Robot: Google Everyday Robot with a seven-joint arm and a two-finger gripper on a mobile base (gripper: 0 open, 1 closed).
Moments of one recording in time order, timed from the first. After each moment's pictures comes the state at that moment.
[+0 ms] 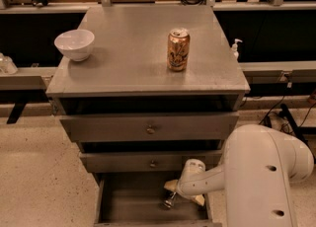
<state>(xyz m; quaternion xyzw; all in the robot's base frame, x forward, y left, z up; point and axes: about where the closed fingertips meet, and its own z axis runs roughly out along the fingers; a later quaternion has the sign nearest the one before) 0.523 -0.131 0.228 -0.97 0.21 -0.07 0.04</state>
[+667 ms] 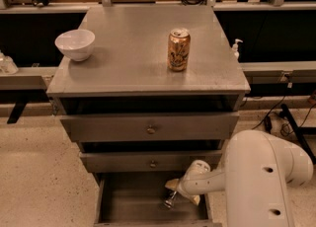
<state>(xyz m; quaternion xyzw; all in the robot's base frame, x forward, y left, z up) 0.535 -0.128 0.205 -0.97 0.24 -0.06 0.08</state>
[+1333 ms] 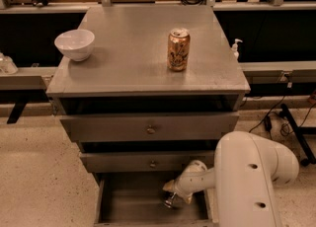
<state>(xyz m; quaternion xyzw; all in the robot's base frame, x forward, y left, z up) 0.542 -0.106 0.182 -0.97 0.23 -0.04 0.10</state>
